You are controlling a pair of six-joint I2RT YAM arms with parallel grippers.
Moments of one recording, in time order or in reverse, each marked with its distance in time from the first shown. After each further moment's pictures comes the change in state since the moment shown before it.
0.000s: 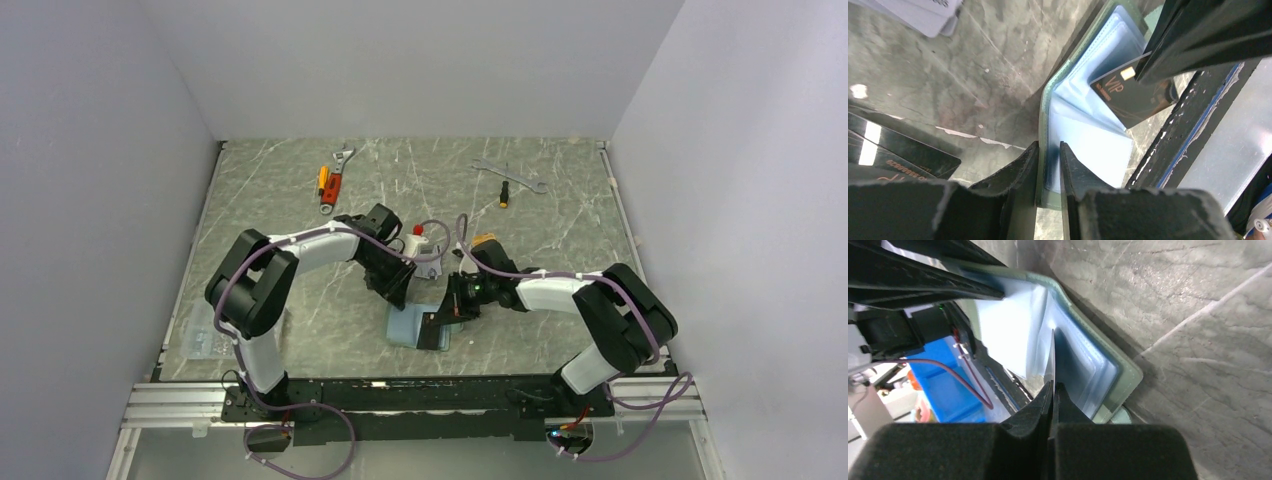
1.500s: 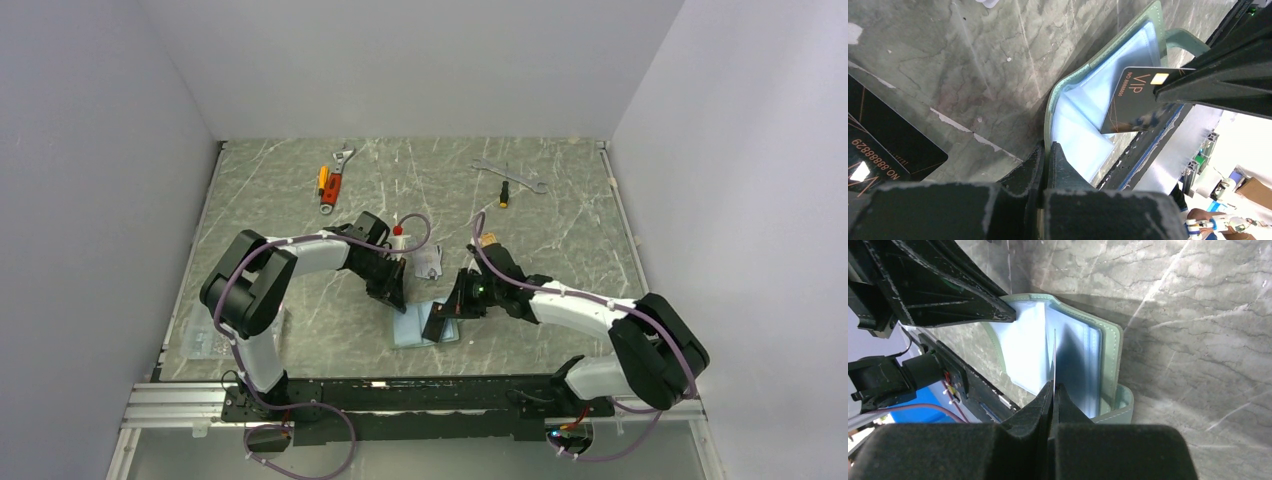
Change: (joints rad) left arm 0.057 -0.018 -0.161 0.224 0.092 -0.381; right arm 0.059 -0.221 -0.025 -0.114 0.296 0.124
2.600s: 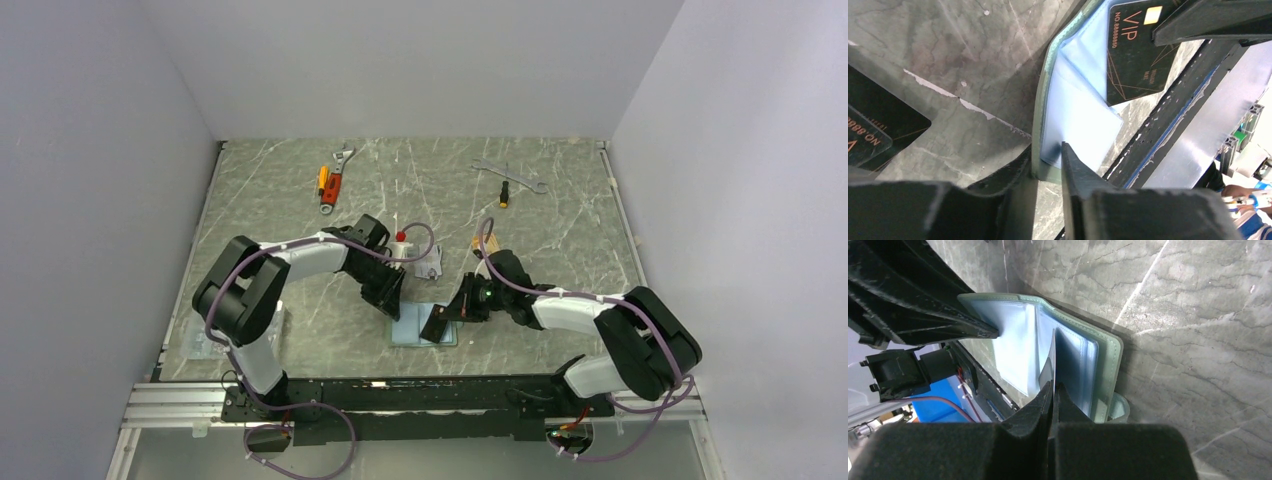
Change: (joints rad) left arm -0.017 -0.064 -0.006 -0.126 -0.054 0.164; right arm -0.082 0.064 -0.133 0.256 -0.132 0.024
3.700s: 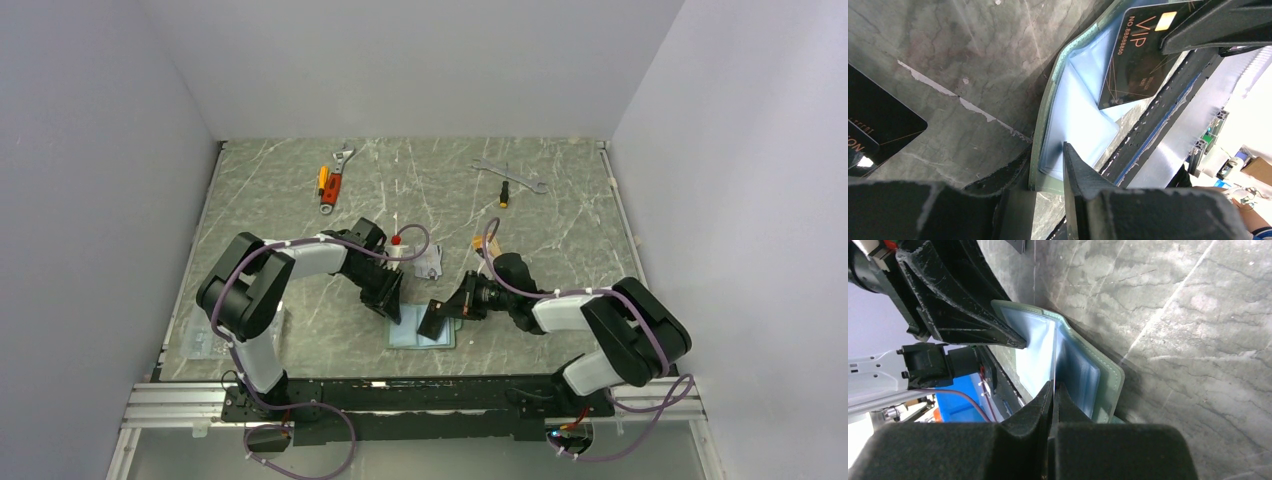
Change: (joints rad) left arm 0.016 0.045 -0.035 0.048 0.062 -0.073; right arm -0.042 0.079 -0.089 0.318 -0.111 0.050
